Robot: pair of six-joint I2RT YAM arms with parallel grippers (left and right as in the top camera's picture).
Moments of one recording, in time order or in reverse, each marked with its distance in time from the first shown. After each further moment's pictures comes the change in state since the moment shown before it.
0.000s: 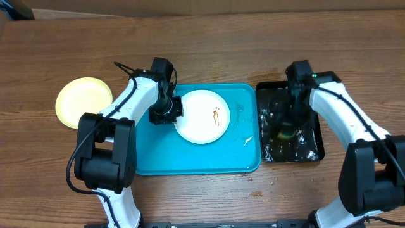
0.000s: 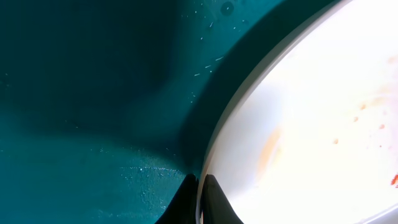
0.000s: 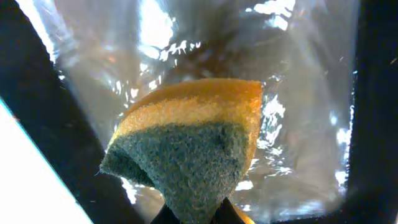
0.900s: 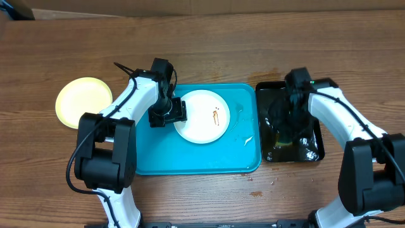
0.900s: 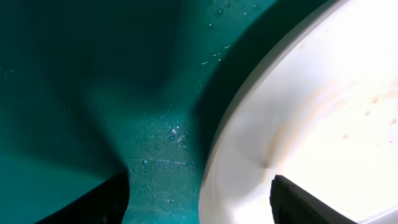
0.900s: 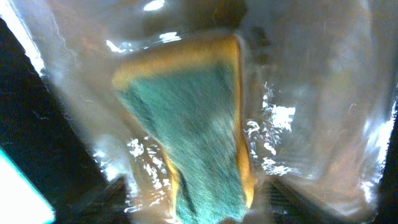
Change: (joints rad) left arm 0.000 0.000 0.000 -0.019 -0.006 -0.003; right arm 0.000 0.001 -0.074 0.062 -0.023 0.001
